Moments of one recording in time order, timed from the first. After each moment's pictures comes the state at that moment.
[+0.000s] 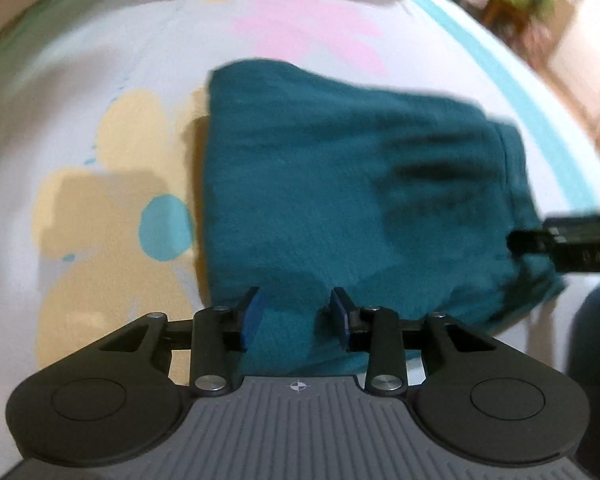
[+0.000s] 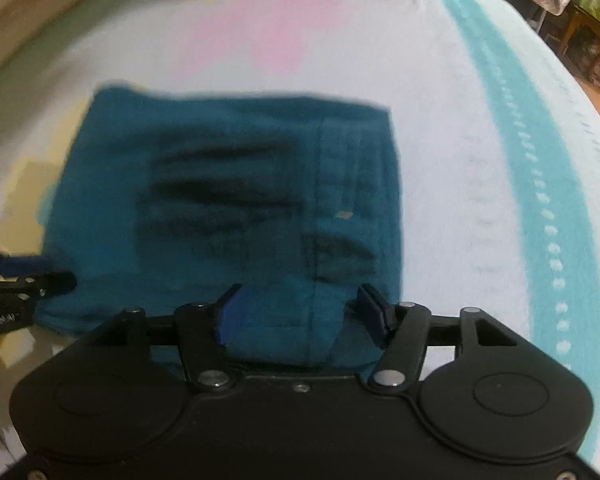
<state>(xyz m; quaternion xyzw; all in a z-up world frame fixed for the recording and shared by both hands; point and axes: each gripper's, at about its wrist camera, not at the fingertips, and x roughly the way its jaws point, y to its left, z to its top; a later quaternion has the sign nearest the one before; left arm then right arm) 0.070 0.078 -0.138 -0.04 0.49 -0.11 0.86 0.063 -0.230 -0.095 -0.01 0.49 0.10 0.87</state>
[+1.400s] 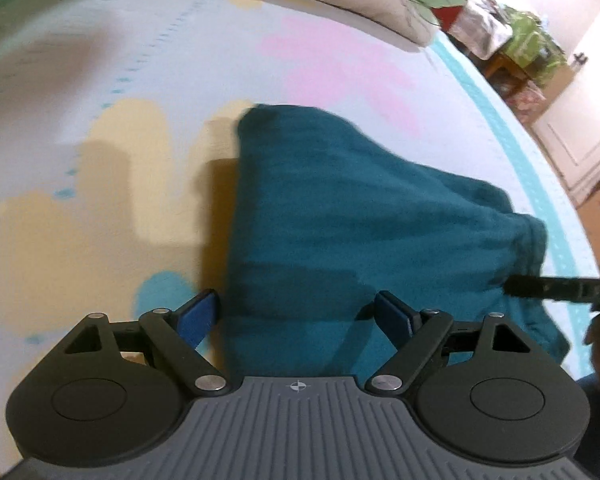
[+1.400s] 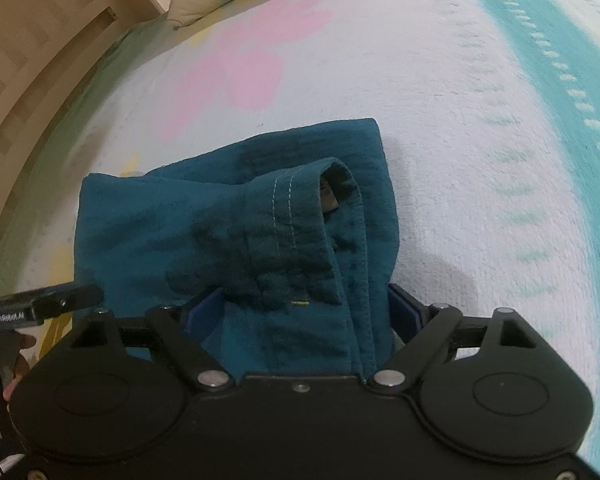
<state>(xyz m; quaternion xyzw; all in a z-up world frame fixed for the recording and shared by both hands) 0.130 0.103 -0.155 -0.12 0.47 -0.16 0.86 0.138 -0.281 -0.142 0.15 0.50 0.18 0.83</state>
